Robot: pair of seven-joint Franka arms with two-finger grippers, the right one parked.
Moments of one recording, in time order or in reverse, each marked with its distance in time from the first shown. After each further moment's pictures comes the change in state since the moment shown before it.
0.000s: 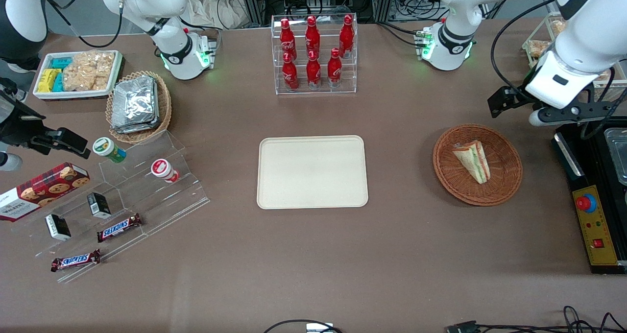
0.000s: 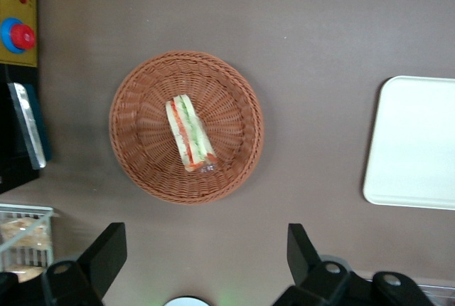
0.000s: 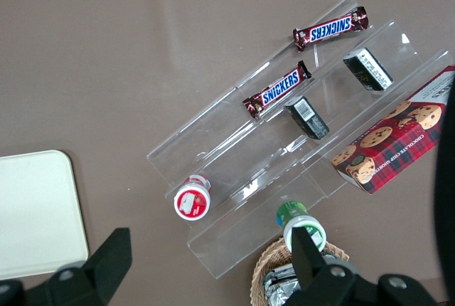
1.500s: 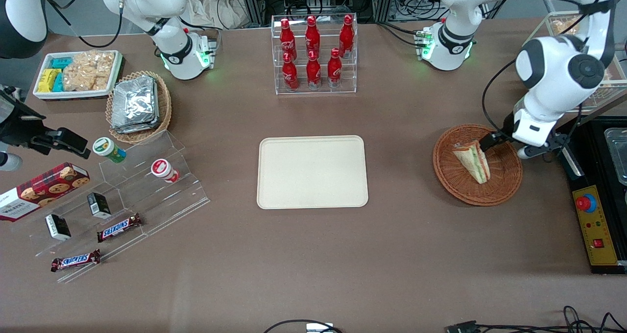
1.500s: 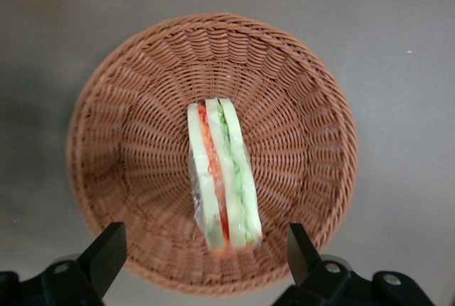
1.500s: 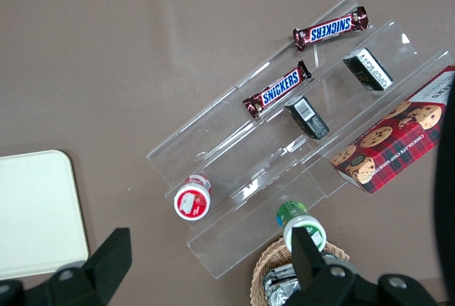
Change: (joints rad) arm 0.059 0.052 0.088 -0.651 -0.028 0.775 -0.076
